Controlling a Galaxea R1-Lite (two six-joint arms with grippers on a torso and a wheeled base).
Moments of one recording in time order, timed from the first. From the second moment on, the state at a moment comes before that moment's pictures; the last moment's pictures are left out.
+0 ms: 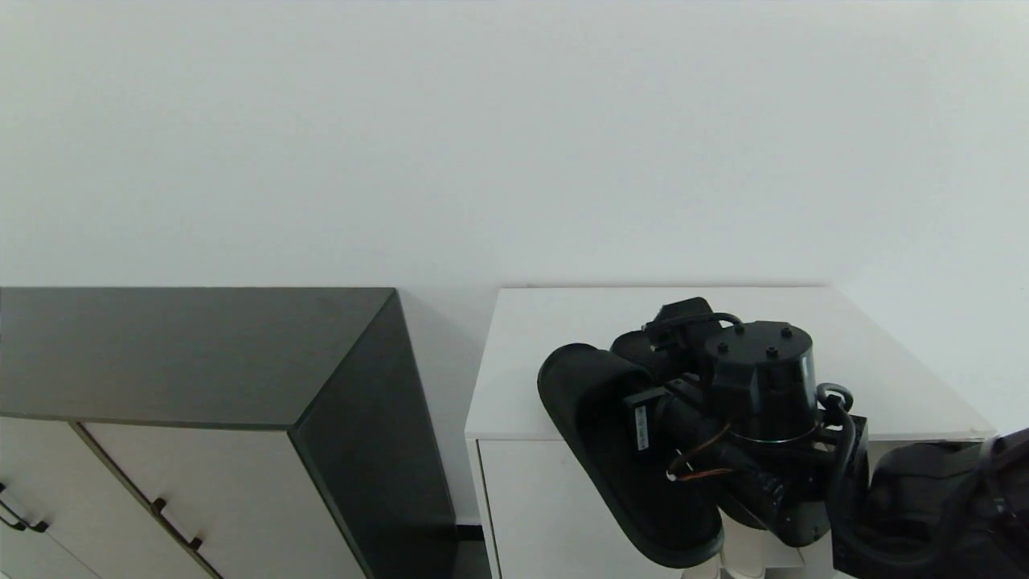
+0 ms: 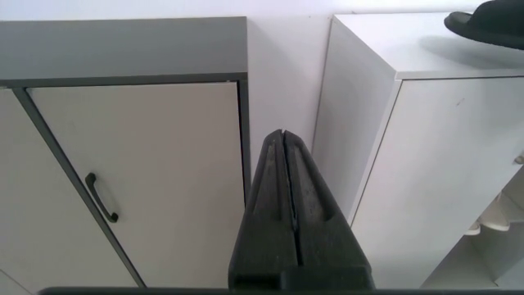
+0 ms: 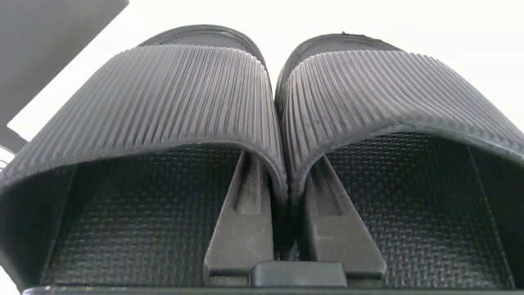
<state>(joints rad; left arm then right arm) 0.00 0.00 0.00 0.00 -0.03 0.00 0.83 1.80 -0.79 -0.73 -0.48 0.13</state>
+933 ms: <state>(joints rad) 0.00 0.00 0.00 0.00 -0.03 0.00 0.83 1.82 -0.79 -0.73 -0.49 0.13</state>
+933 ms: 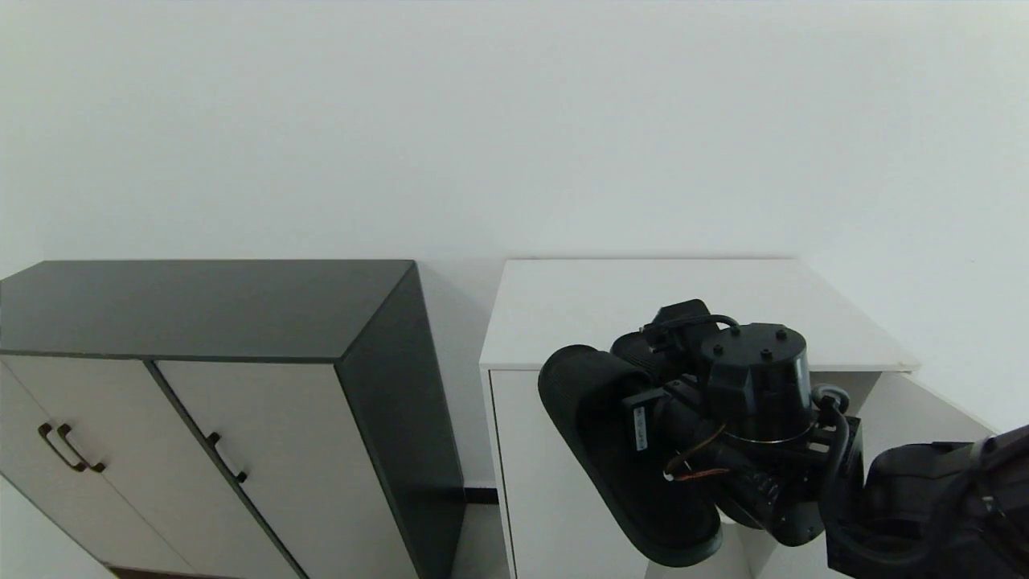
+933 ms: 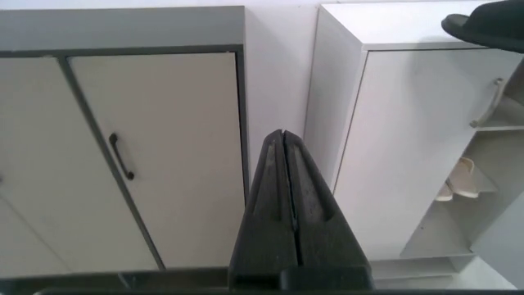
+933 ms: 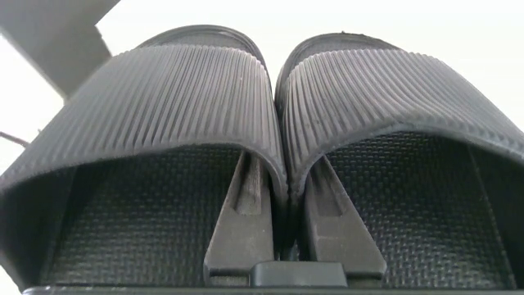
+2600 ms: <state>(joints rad) 0.00 0.00 0.00 0.00 -0.03 0.00 0.85 1.80 -0.75 -0.75 -0.49 0.12</state>
